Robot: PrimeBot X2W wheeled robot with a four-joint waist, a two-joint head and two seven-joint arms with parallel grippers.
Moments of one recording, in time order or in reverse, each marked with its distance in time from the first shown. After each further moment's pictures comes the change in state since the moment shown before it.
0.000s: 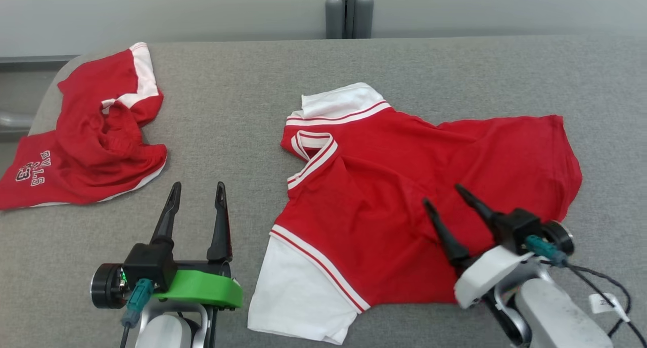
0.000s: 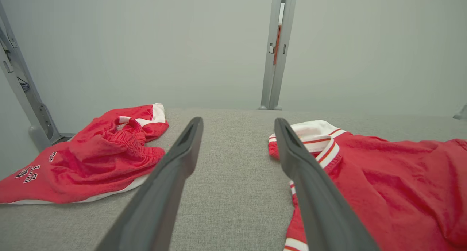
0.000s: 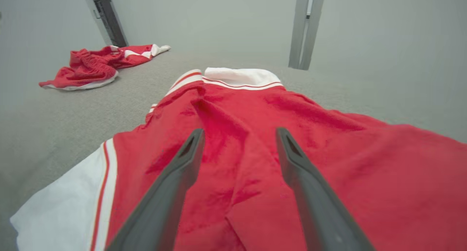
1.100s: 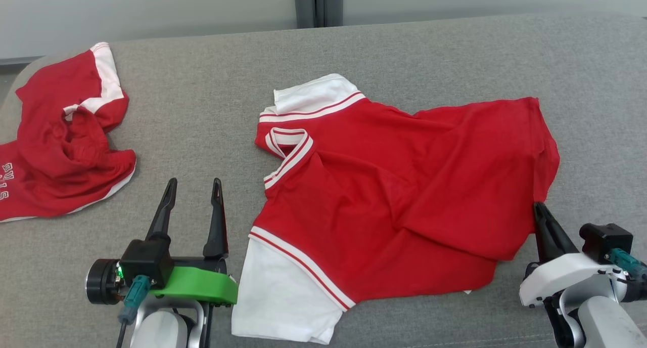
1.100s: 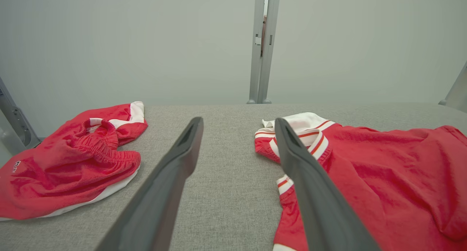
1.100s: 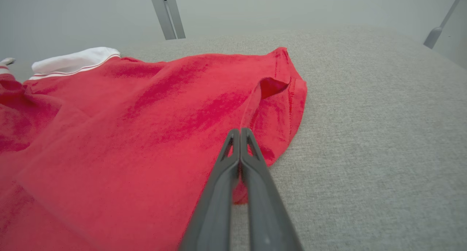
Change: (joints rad) left arm -0.012 0.000 0.019 0.005 0.023 -0.016 0.000; right arm 0.108 0.024 -0.402 0.101 -0.010 0.000 0.000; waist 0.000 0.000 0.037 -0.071
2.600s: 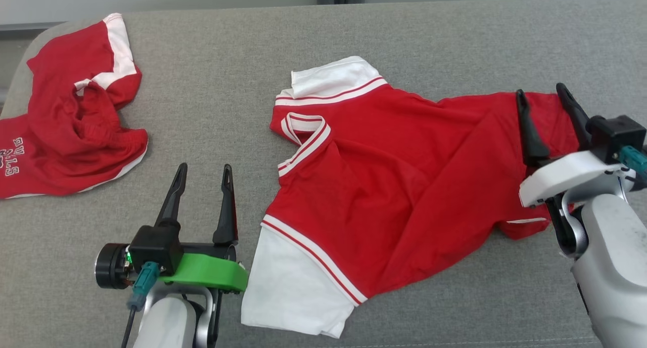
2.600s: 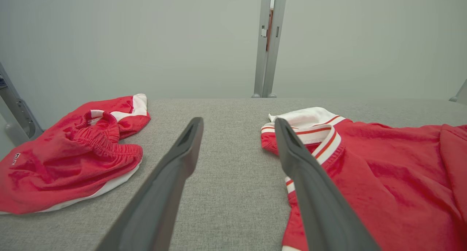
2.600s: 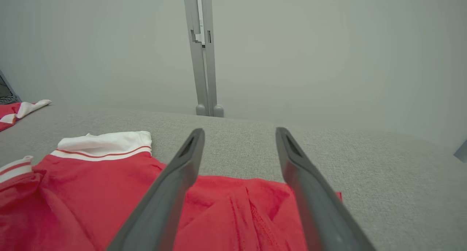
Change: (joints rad) left arm -0.050 0.000 -0.043 0.010 -0.013 0.018 0.000; right arm -0.335 -0.054 0.067 0.004 -0.042 0.000 0.000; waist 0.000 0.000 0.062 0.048
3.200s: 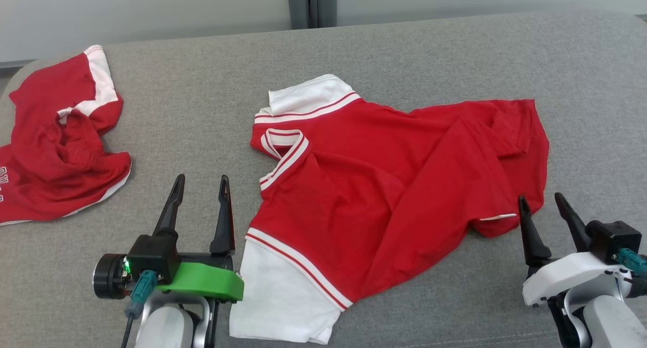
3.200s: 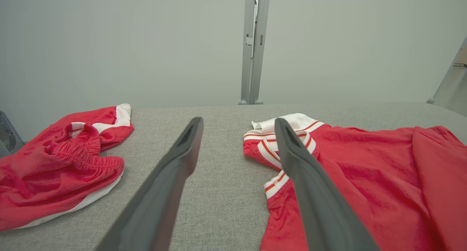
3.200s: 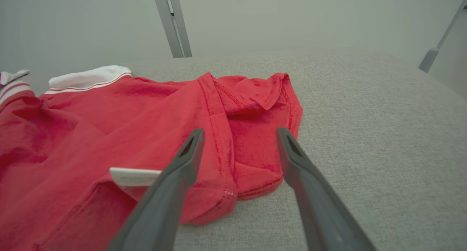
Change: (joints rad) left arm 0.030 0.000 0.018 0.007 0.006 -0.012 0.000; right arm 0.365 0.020 -0.049 -0.128 0.064 0.000 0.000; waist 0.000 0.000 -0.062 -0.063
